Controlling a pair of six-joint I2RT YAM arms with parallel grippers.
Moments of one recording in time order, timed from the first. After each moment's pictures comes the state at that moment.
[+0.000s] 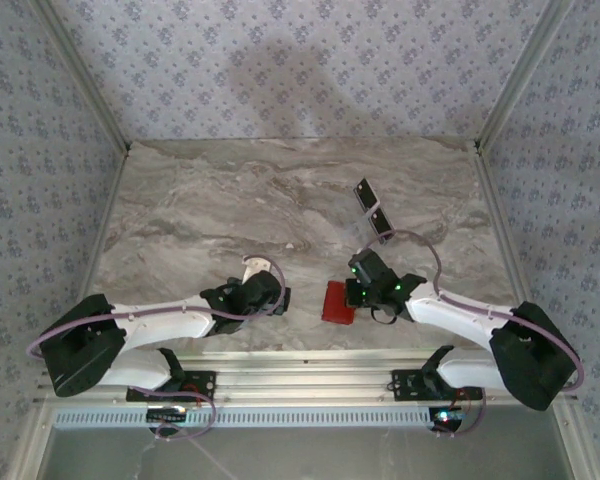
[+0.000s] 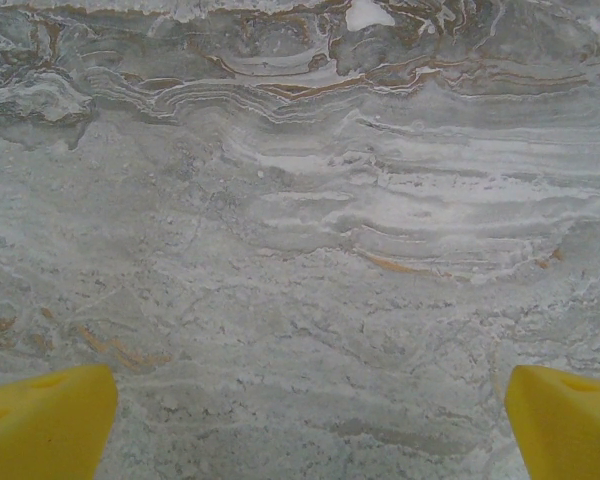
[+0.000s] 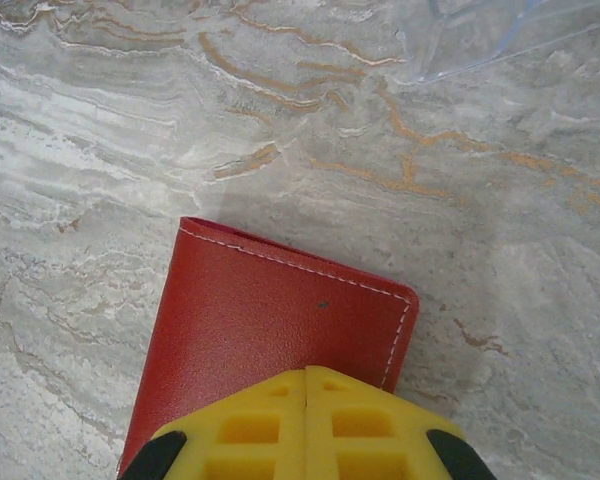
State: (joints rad) left arm -1.01 1.30 0.53 -0.16 -0.46 -0.65; right arm 0.74 1.24 0.55 -0.30 0.04 0.67
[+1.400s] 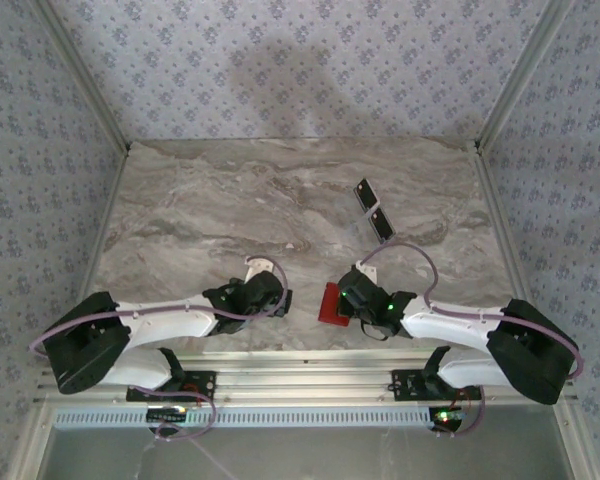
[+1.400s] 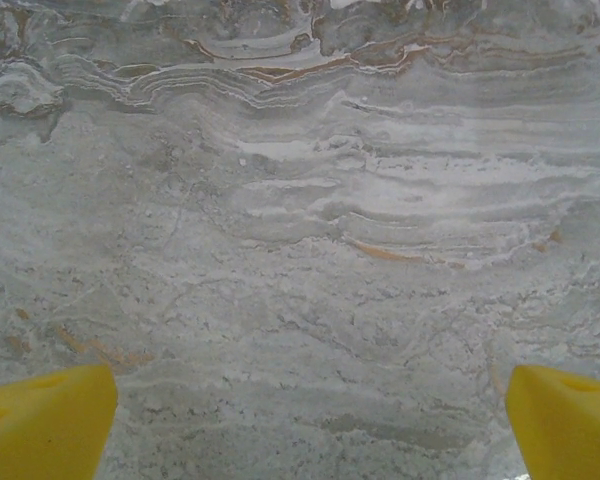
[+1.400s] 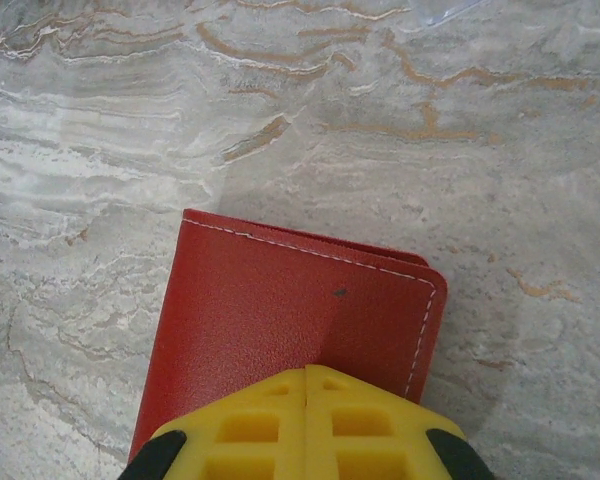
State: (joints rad) left arm -1.01 1.33 0.53 -0.15 -0.43 -0.63; right arm 0.91 1.24 0.45 -0.14 0.22 0.92
